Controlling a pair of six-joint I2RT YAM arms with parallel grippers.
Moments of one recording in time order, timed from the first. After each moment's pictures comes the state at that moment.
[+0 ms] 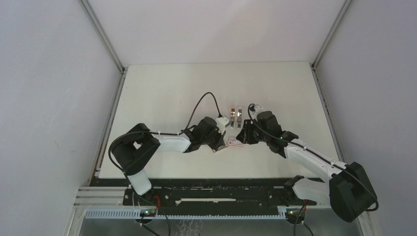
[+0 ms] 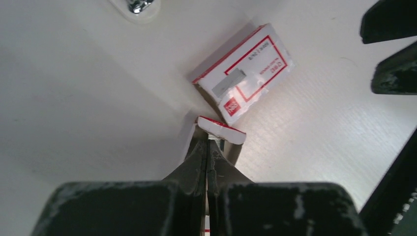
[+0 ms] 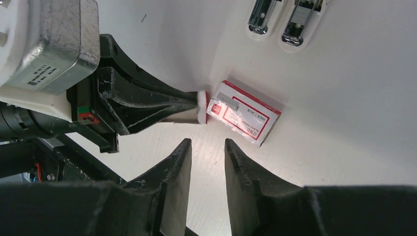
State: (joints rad) left arm -0.86 1.74 0.80 0.22 0.15 -0.18; right arm 0.53 1.14 0.59 -0.16 -0.20 0.49
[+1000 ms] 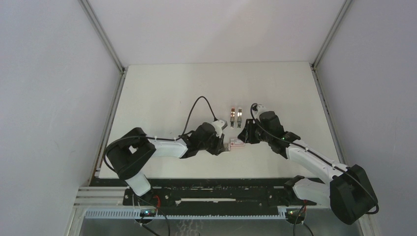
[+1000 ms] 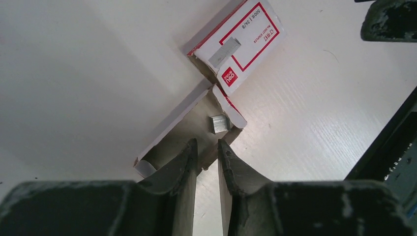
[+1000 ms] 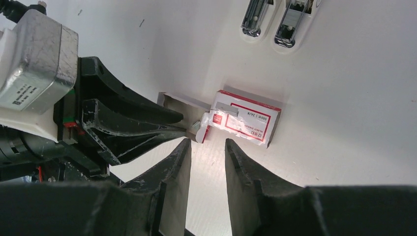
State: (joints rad) left arm -0.90 1.67 0.71 0.26 0.12 -0.38; right arm 0.50 1.11 0.57 -0.15 -0.21 0.49
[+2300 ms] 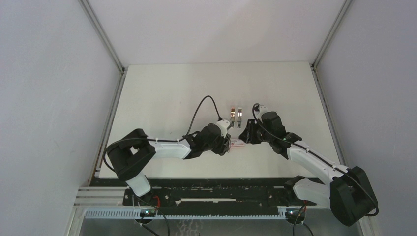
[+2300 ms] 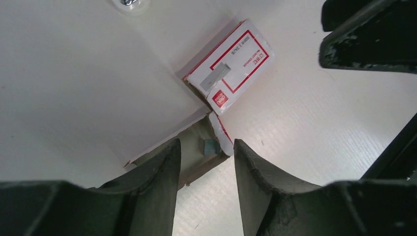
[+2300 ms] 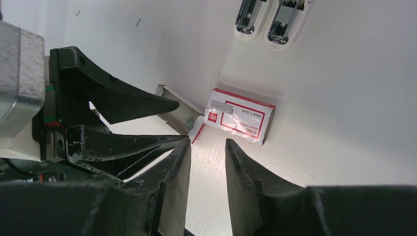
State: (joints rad) left arm -0.97 1.67 0.77 0.21 -0.02 -0.35; right arm 0.48 1.10 0.56 -0.15 -0.23 0.48
